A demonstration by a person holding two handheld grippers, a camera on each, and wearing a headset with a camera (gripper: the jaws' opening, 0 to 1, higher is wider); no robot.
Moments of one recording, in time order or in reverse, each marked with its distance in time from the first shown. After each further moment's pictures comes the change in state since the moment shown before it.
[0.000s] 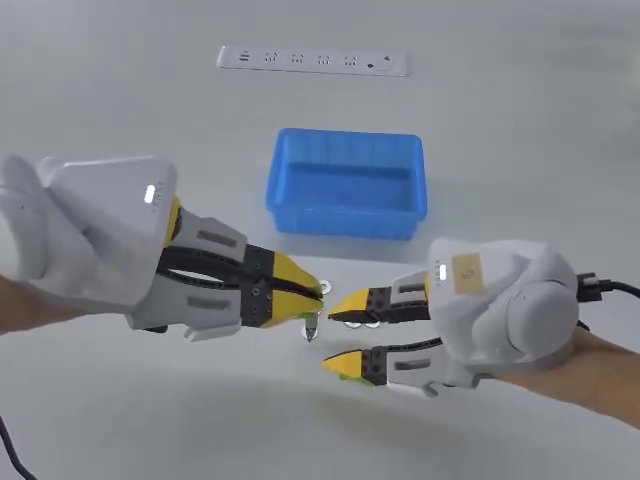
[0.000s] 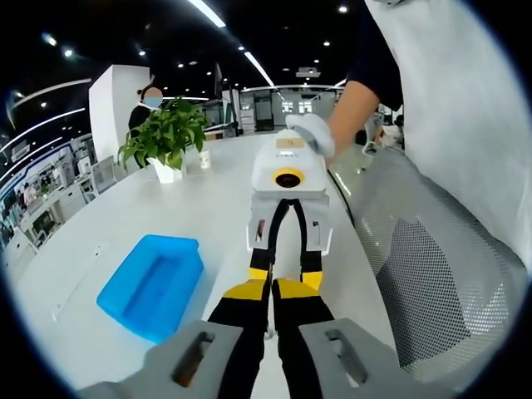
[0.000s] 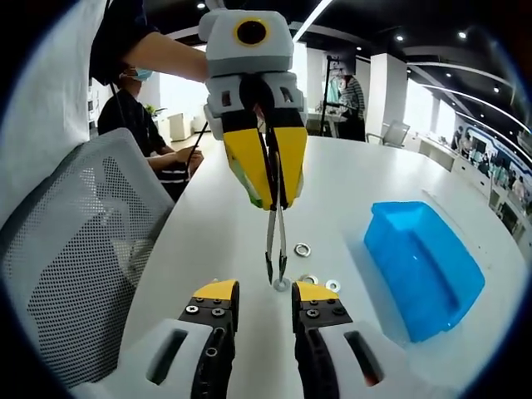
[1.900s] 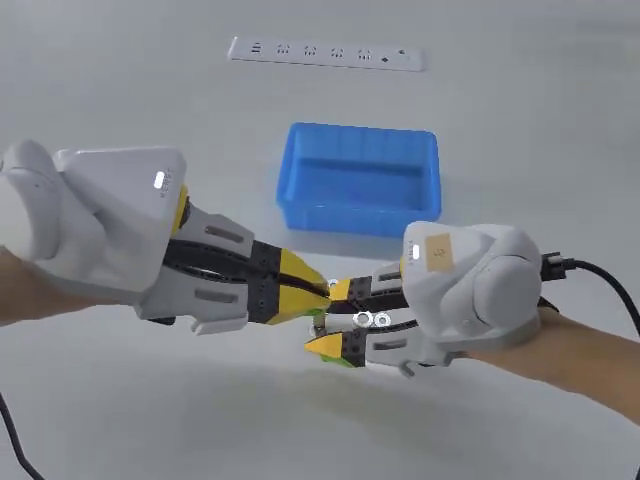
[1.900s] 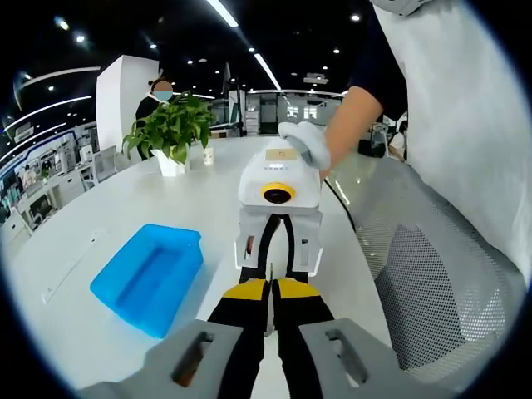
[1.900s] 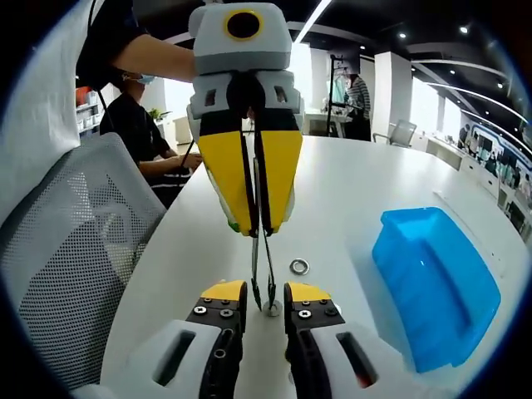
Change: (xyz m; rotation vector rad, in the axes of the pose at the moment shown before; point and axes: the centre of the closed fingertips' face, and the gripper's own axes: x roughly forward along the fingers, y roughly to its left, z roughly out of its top) left arm -0.002 0.006 -0.006 -0.077 -0.021 -0.012; right arm 0.031 -0.011 0.010 0.008 -0.016 0.054
